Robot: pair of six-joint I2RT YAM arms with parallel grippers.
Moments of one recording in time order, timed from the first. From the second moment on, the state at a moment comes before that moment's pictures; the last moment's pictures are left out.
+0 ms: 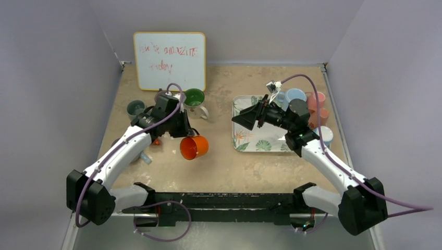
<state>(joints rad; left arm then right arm) -0.44 1.20 0.98 -0.64 0.22 -0.56 0.39 1.13 0.71 0.42 -0.75 0.72</state>
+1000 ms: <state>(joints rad) -0.19 1.74 1.37 -0.96 -0.06 -0.39 0.39 1.03 0.81 -0.11 -0.52 0.61</state>
